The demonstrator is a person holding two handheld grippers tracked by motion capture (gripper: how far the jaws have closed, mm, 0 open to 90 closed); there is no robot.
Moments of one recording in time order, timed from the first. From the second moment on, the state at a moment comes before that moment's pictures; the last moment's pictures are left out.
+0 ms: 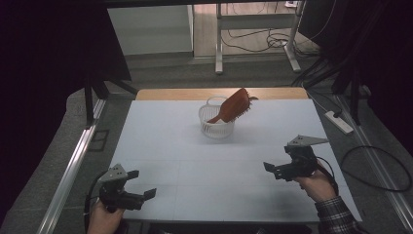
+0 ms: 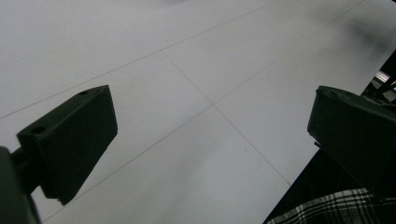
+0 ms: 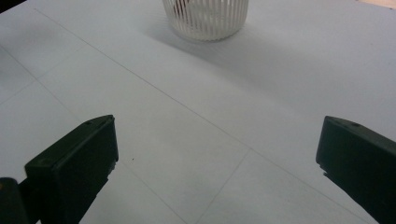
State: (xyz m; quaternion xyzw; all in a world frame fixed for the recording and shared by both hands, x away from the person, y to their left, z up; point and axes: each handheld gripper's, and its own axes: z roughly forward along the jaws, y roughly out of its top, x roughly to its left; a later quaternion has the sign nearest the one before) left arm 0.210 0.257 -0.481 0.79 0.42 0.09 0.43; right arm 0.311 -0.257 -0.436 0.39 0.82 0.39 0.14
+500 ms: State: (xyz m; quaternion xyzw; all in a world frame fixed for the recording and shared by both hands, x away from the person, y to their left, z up) left arm 0.210 0.257 -0.481 0.79 0.42 0.09 0.43; right arm 0.300 -0.268 -0.440 0.39 0.82 0.39 0.15
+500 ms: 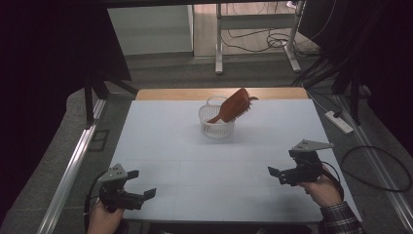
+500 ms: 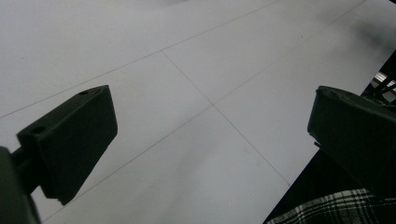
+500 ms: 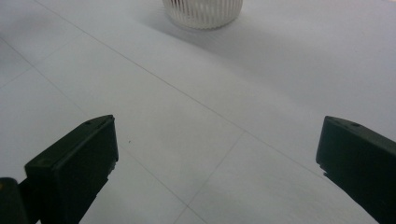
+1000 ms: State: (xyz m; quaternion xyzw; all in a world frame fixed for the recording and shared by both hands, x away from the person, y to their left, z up) left arm 0.210 0.257 -0.481 0.79 0.42 0.09 0.43; right arm 0.292 -0.287 -0.442 0.41 0.82 0.38 0.15
